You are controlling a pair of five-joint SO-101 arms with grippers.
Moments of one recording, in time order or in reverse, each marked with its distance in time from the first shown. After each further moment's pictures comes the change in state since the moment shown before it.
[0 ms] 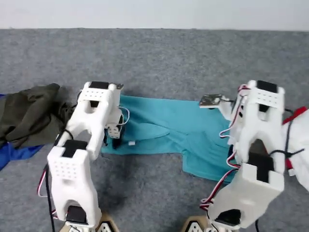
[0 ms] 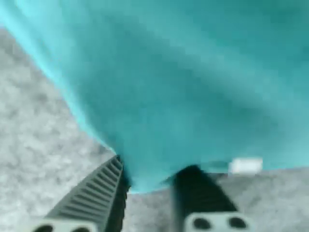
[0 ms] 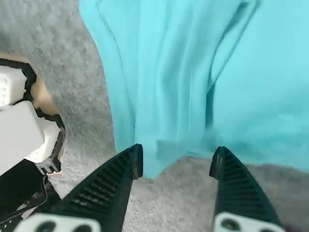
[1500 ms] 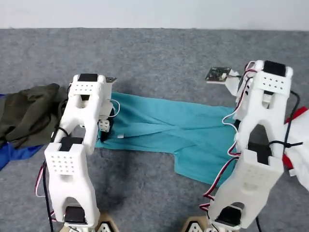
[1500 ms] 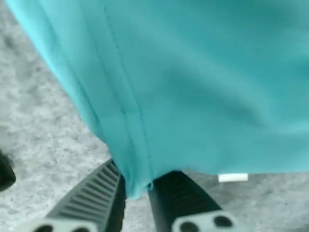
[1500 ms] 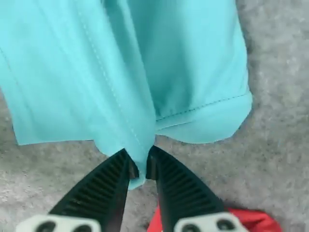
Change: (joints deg) left arm -4.5 4.9 -11.0 6.9 -5.0; right arm 0.7 11.6 -28.0 0.0 -1.2
